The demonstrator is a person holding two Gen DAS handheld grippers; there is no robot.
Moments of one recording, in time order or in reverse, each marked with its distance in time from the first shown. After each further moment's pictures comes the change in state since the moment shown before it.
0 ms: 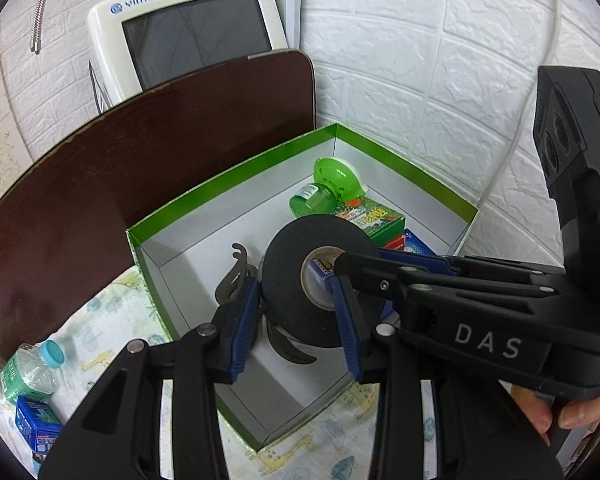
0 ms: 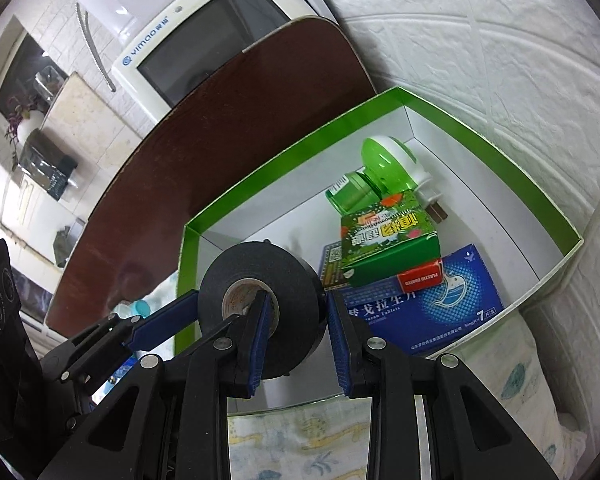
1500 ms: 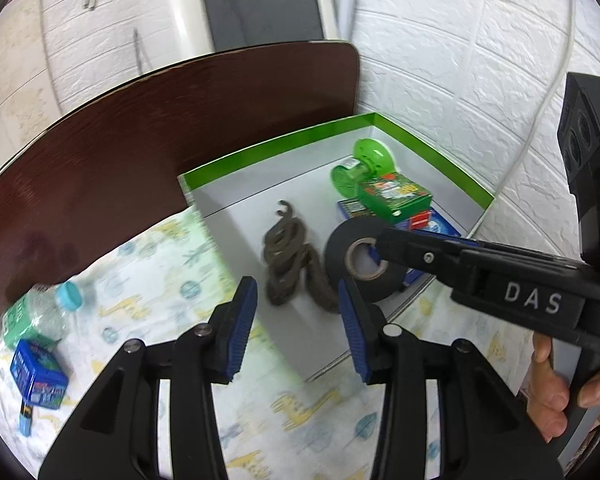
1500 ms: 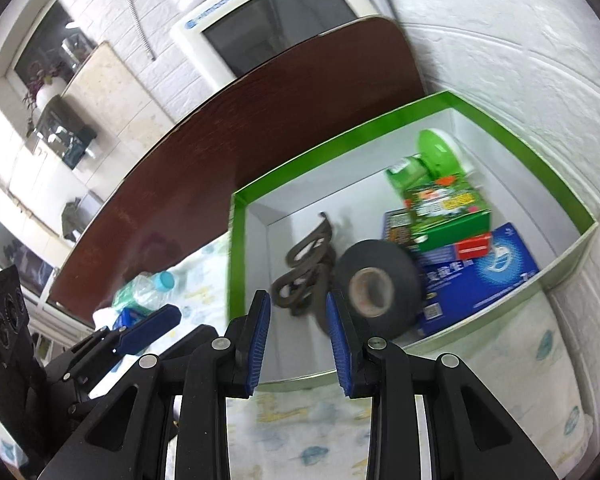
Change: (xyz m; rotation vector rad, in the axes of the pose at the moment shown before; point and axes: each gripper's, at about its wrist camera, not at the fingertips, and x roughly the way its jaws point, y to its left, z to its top) left arm -0.035 0.033 -0.044 -0.126 0.001 0.052; right arm -0.010 0.060 -0.027 -0.104 0.017 0.010
